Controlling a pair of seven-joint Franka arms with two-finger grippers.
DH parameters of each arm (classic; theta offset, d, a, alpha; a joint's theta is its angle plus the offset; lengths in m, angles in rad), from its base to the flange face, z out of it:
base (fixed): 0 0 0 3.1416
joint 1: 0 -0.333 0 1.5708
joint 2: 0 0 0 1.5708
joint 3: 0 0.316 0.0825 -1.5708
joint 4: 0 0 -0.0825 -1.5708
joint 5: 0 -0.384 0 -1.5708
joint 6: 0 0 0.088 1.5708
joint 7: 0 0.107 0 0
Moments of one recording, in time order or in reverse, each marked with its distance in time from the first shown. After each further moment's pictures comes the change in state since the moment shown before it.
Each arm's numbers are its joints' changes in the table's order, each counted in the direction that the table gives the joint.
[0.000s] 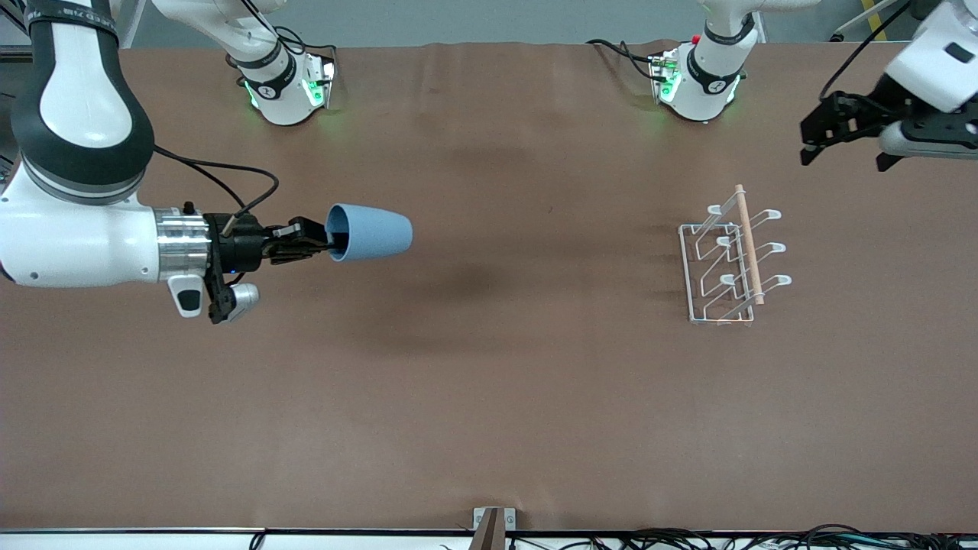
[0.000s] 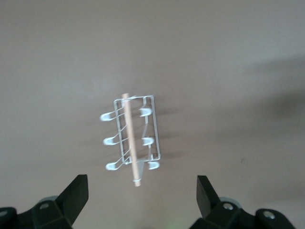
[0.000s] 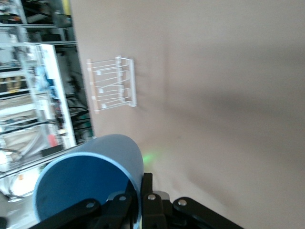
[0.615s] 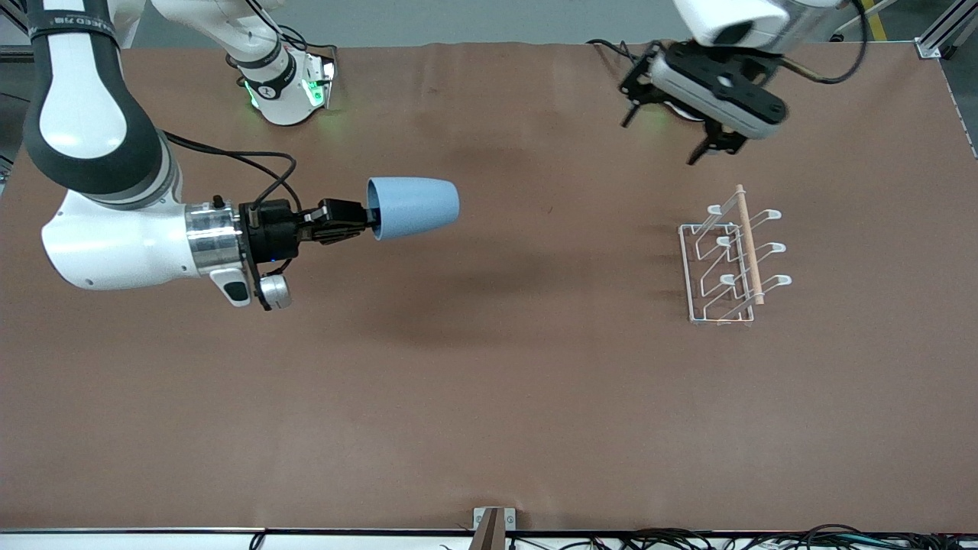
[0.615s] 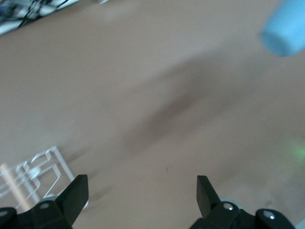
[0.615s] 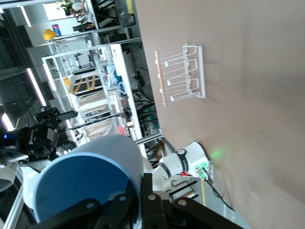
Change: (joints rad) left arm 0.119 0.094 -0.206 -0.099 0.174 0.147 0.048; right arm -0.058 0.000 0.000 0.052 -0.316 0.012 0.016
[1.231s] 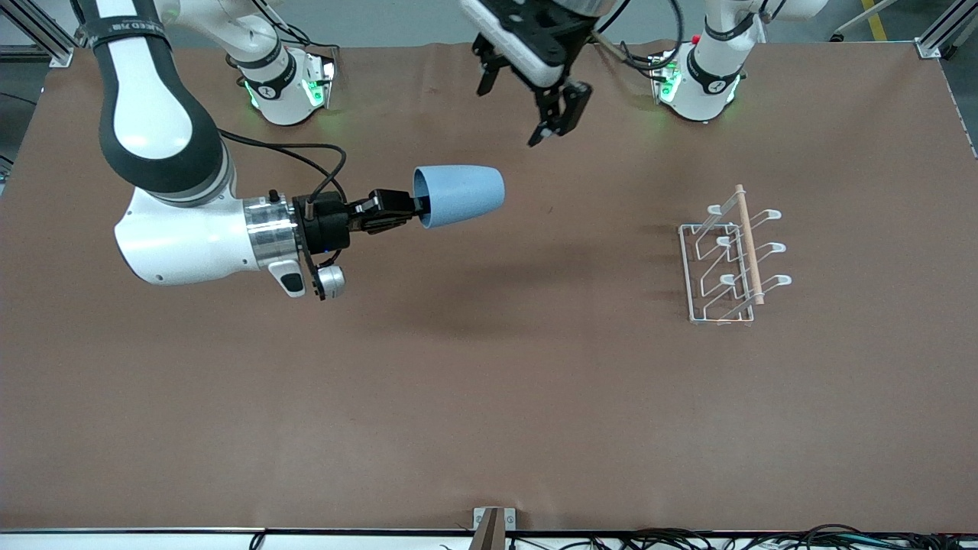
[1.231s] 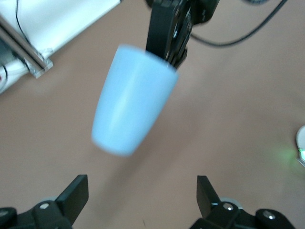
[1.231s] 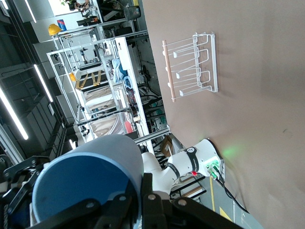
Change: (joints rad) left arm 0.235 0.155 -0.064 -0.078 -0.135 0.266 0.000; right arm -0.089 0.019 0.000 0.011 -0.042 0.067 0.005
